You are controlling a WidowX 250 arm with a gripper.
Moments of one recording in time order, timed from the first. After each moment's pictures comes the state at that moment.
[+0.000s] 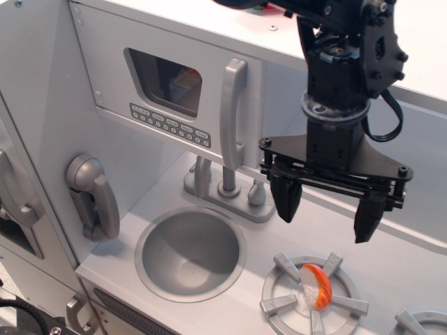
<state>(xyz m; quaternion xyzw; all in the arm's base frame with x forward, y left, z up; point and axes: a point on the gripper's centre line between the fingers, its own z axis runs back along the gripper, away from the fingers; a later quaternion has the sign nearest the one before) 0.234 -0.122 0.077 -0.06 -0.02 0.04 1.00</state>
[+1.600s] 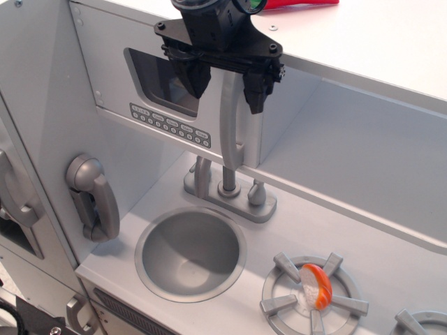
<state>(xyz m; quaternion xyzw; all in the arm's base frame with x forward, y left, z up) 0.283 -0.006 0.125 -0.02 -0.18 0.03 0.98</state>
